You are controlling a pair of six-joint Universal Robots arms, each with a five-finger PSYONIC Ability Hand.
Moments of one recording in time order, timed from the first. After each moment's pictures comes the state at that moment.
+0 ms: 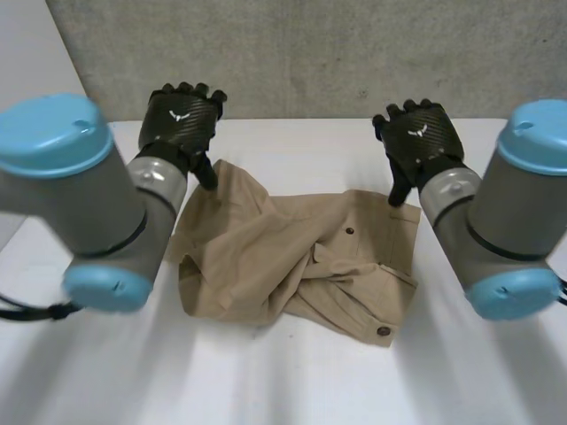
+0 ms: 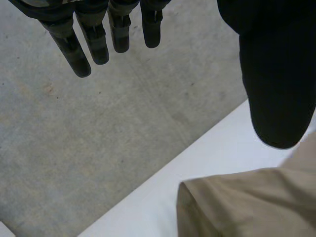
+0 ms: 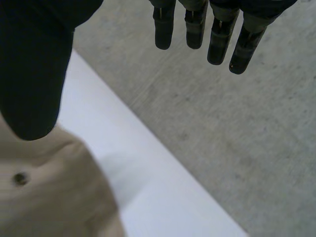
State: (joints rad) left arm 4.15 -1.96 -1.34 3.34 -1.73 3.46; right arm 2.05 -1.17 1.37 -0.16 1.61 2.70; left_hand 0.19 0.20 0.21 0.20 0.04; right_hand 0.20 0.22 0.21 0.23 0.07
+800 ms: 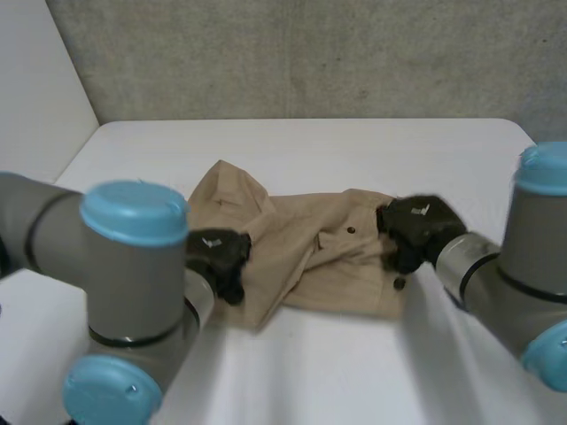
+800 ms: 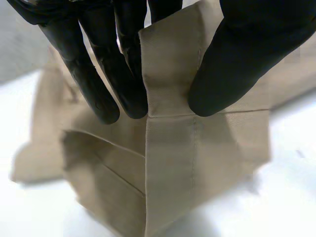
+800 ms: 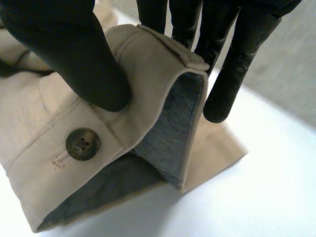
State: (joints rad) left arm 4.02 -2.01 -1.46 3.01 -1.80 3.15; right arm 2.00 -1.26 1.56 0.08 1.48 2.88; left_hand 1.14 1.17 1.16 1.18 0.95; right_hand 0.96 1.18 1.17 1.19 0.96
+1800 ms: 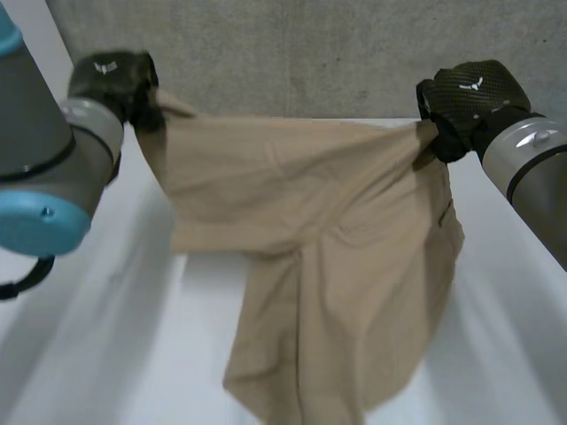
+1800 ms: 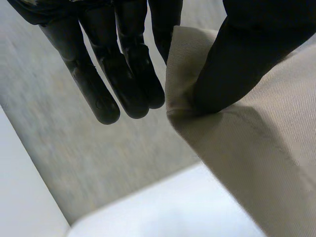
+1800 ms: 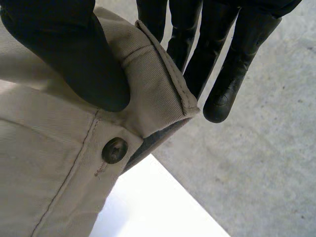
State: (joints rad) left arm 4.30 -1.96 -1.08 3.08 -1.75 3.26; right arm 1.95 -1.36 1.30 0.10 1.50 2.72; left_hand 1.14 1.20 1.19 1.20 0.95; right_hand 0.98 1.18 1.17 1.19 0.96
